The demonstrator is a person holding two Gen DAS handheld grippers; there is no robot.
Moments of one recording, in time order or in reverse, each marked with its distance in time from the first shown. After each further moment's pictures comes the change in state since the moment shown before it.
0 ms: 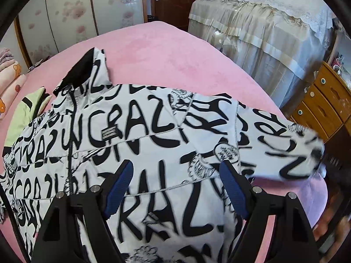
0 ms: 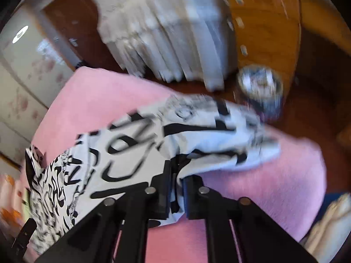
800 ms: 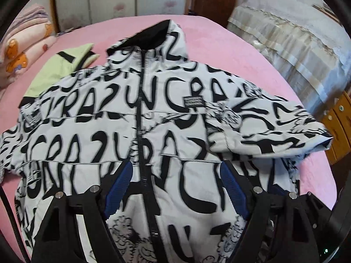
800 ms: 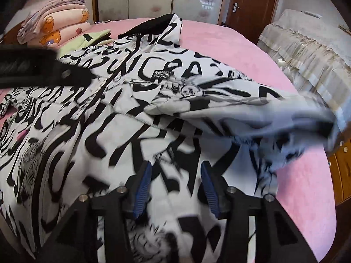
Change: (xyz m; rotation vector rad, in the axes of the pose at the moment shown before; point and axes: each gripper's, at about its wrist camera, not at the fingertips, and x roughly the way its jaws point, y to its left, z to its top) left arm -0.009 0.157 -0.066 -0.195 0.037 0.044; right arm -0.030 0.214 -0.212 -0.911 0.113 0.277
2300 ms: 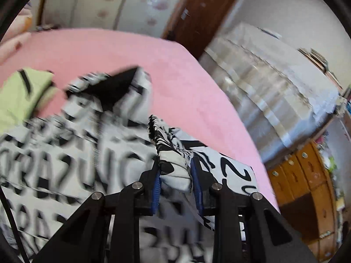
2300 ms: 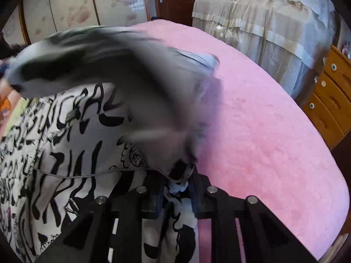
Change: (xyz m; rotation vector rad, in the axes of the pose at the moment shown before) left arm 0.004 0.009 0.160 -0.131 -0.145 -0.263; right arm 0.032 -0.118 0.019 0.383 -0.009 -0.160
